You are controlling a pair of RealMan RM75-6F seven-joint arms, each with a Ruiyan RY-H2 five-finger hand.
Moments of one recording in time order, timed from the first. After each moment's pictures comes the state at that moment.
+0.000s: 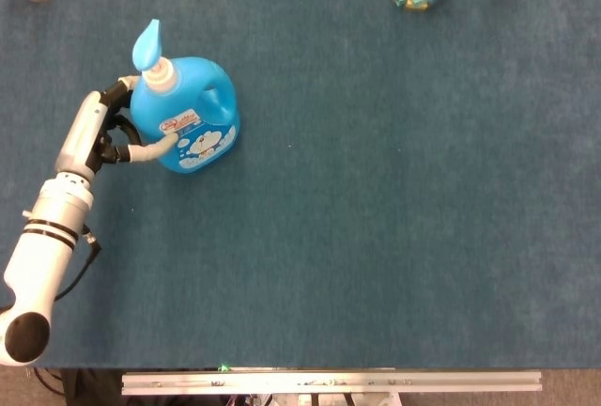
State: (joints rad) left arm -0.47 -1.32 -0.21 -1.68 1.06 0.96 -0.56; right arm 0.24 -0.73 0.16 -2.06 -1.31 1.22 0.25
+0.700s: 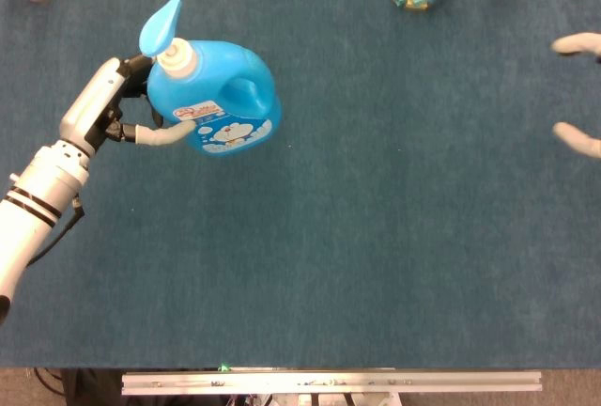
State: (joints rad) left arm -0.53 -1.19 -0.23 -1.62 1.50 0.91 -1.03; right arm 0.42 -0.74 0.24 -2.13 -1.24 1.04 0.21
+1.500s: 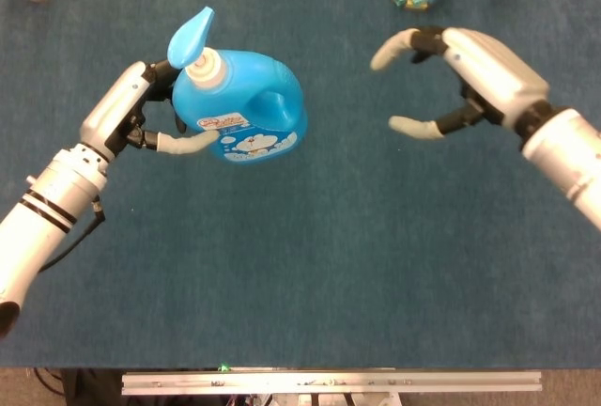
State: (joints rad) left arm -0.59 -1.16 -0.19 -1.72 1.46 0.94 -0.98; right arm 0.88 -0.91 0.37 -2.13 -0.73 0.74 0.12
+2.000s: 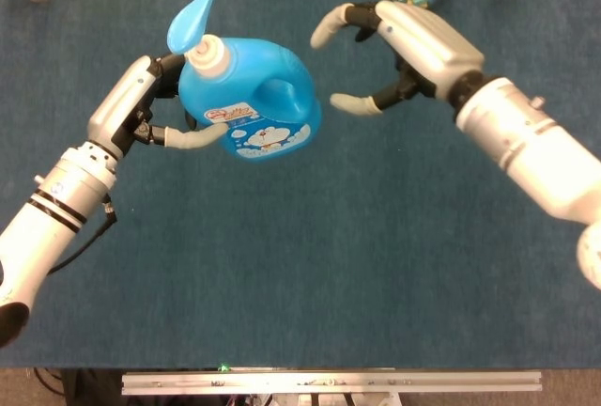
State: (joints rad) left arm -0.60 -1.15 -0.22 -1.79 1.38 0.94 -0.96; right arm 1.15 -1.00 0.37 -2.06 -0.42 0.78 -0.02
